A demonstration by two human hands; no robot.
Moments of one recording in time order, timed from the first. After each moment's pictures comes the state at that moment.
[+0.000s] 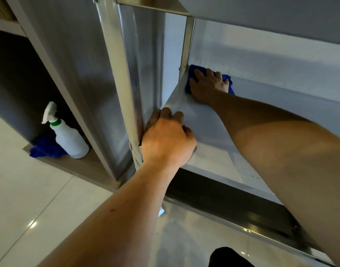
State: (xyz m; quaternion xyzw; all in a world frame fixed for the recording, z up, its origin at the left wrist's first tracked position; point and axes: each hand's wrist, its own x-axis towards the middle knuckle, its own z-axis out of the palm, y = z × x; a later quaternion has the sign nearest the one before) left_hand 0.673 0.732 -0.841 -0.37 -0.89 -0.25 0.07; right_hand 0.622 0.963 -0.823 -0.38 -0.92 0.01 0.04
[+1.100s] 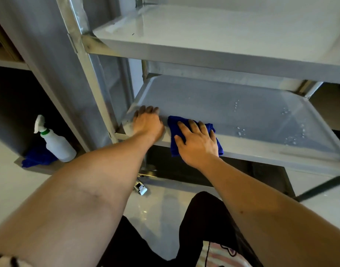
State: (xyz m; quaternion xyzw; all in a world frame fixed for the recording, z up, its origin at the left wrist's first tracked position) left_hand 0.714 0.749 -0.813 -0.44 -0.89 -0.11 0.03; right_hand 0.885 0.804 -0.829 -0.36 -0.92 0.10 0.09
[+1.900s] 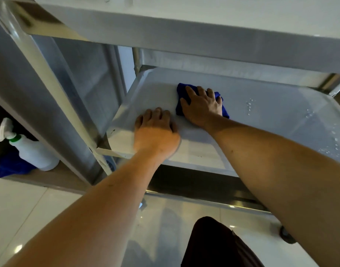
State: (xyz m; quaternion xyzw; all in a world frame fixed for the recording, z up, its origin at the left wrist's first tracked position) left_hand 0.726 0.784 -0.830 -0.47 -0.87 -0.13 0.03; right_hand 0.781 0.957 -0.826 -0.43 -0.90 0.03 0.07
